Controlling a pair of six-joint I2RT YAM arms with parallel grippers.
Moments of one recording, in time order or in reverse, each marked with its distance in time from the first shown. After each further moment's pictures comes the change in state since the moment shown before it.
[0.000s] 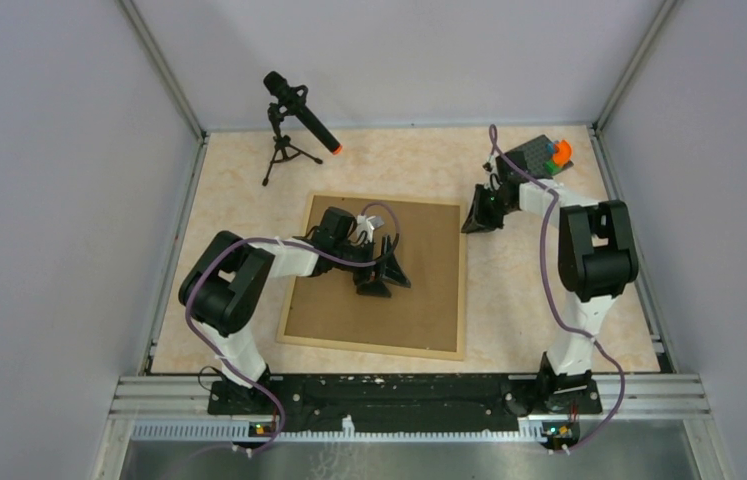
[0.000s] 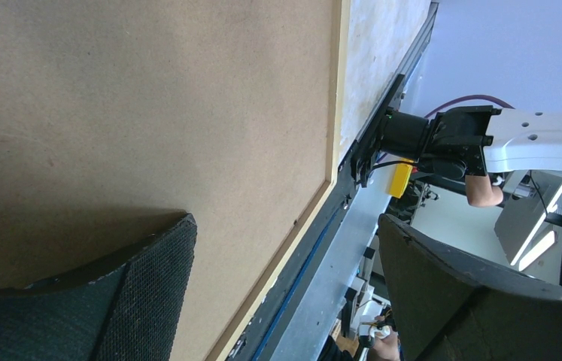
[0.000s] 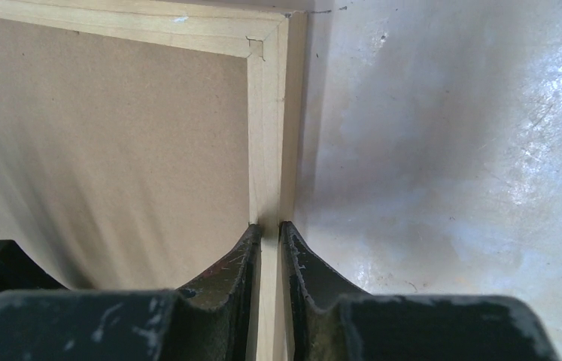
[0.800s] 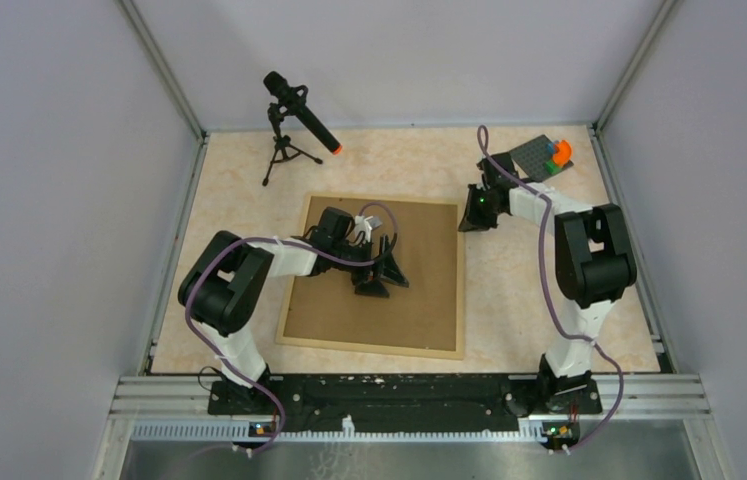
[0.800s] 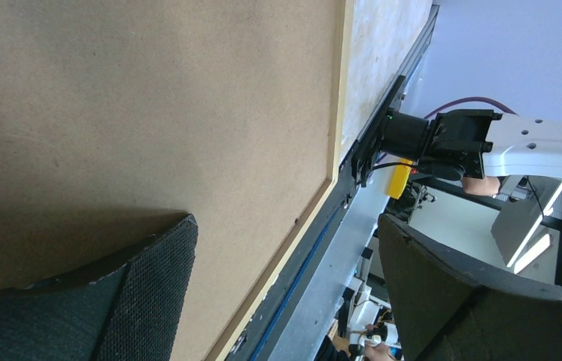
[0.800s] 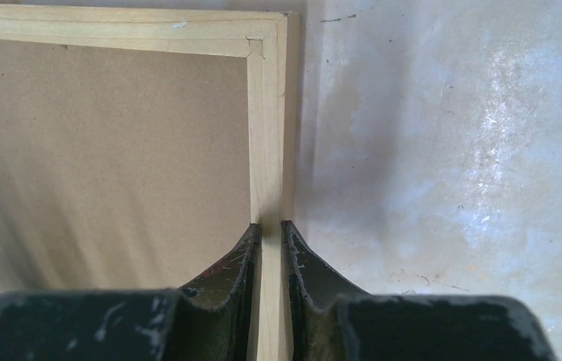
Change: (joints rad) left arm 0.013 0.000 -0.002 -0.014 0.002 0.006; right arm 0.080 -0.030 -0.018 0.032 0.160 0.052
